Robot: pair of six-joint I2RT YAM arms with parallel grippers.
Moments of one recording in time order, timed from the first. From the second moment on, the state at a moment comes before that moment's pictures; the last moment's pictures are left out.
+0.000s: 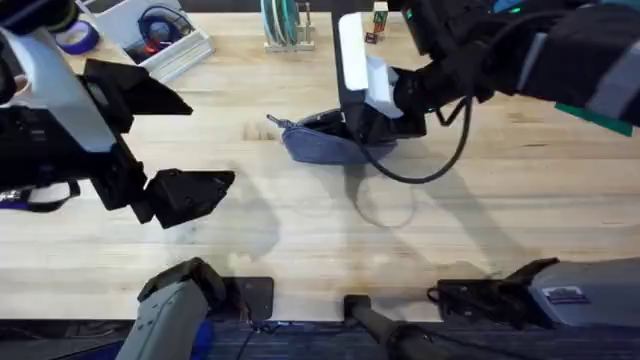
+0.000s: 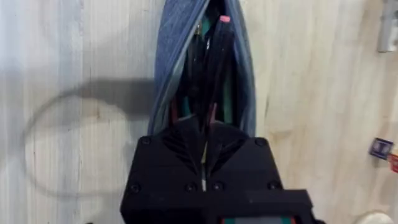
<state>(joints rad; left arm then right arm) 0.49 0.93 1.19 -1.54 0.73 1.33 0.48 1.58 1.15 -0.71 -0.30 -1.16</state>
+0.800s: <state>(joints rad) 0.49 0.93 1.19 -1.54 0.73 1.33 0.48 1.56 1.15 -0.71 -0.30 -1.08</state>
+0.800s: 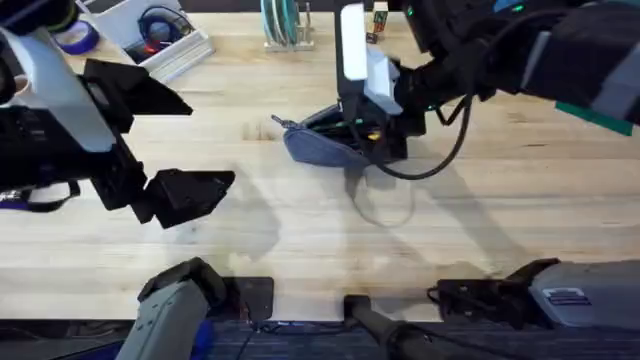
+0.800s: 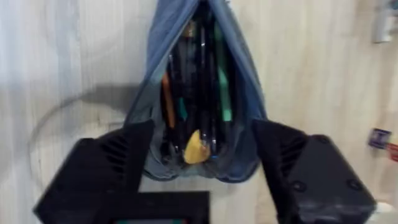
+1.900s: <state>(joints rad) 0.49 0.93 1.19 -1.54 0.74 1.33 0.48 1.08 1.18 -0.77 -0.31 -0.51</state>
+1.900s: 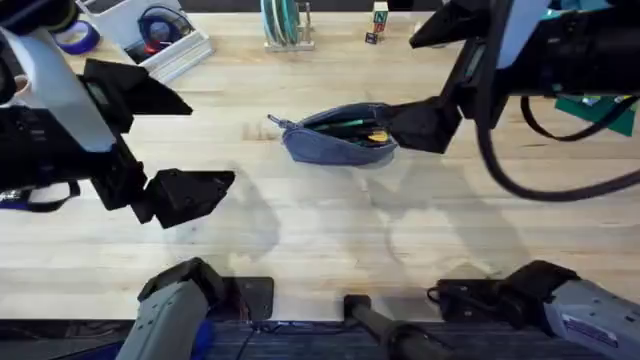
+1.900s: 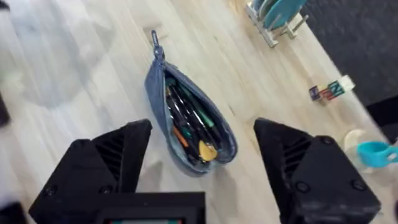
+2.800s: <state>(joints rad) 0.49 0.93 1.19 -1.54 0.73 1.33 0.58 1.17 1.18 -0.73 -0.48 -0.33</state>
